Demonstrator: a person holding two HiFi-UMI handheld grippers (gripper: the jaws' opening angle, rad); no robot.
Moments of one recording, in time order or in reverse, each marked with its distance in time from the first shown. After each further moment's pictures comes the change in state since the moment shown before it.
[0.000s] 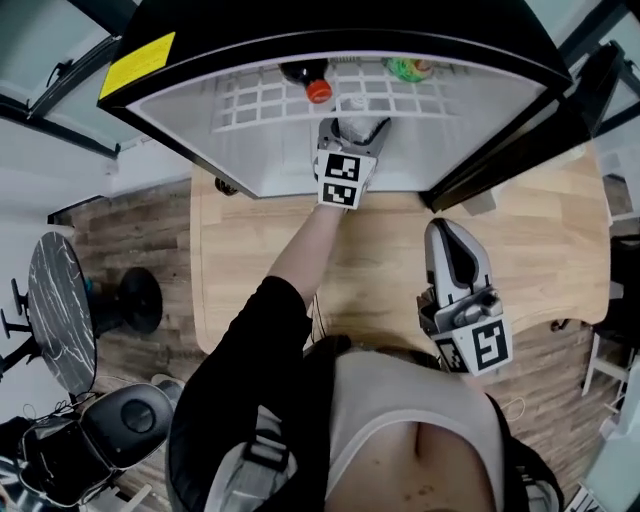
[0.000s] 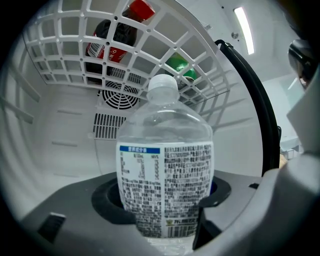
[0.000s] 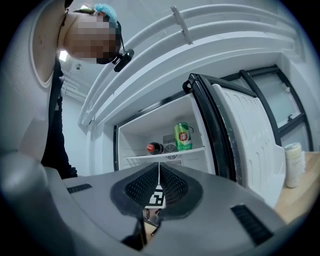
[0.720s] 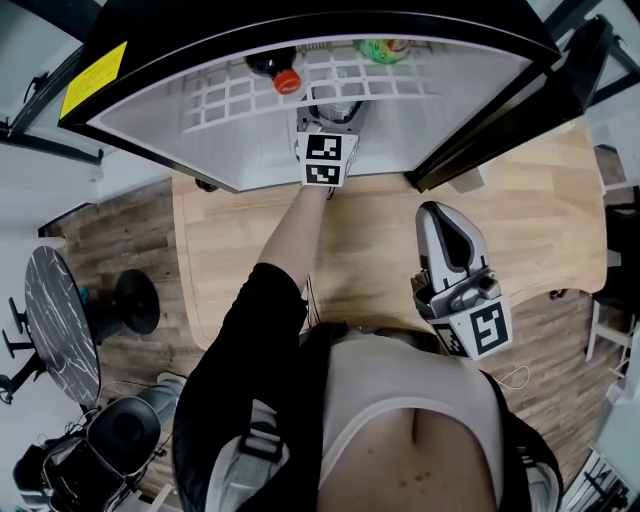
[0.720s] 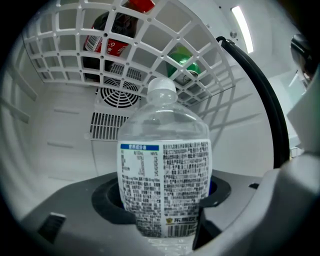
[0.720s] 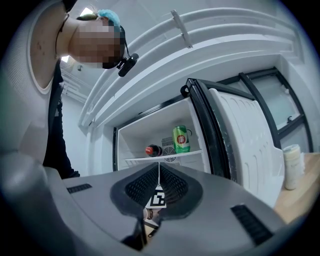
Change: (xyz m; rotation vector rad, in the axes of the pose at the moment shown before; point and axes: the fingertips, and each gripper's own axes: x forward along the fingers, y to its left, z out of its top) left arm 0.014 0.012 0.004 0.017 -0.031 0.029; right arm -0.005 -0.003 0.002 -0.003 -0.023 0.003
